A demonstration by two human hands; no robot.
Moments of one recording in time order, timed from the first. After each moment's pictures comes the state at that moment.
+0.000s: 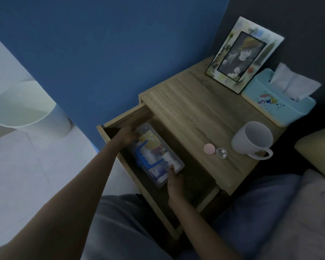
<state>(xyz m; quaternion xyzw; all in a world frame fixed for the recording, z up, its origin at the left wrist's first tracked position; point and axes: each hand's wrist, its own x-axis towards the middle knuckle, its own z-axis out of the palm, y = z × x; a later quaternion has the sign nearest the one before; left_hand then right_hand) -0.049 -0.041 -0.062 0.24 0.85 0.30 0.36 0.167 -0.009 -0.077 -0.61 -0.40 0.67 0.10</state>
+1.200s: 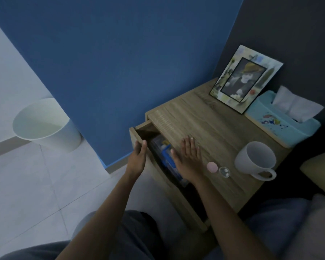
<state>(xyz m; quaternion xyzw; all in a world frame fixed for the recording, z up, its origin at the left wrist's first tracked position) 0.005 -0.039 -0.078 0.08 0.77 0.57 0.29 0.118 0.110 -0.080 -0.31 -0.93 0.19 -0.05</state>
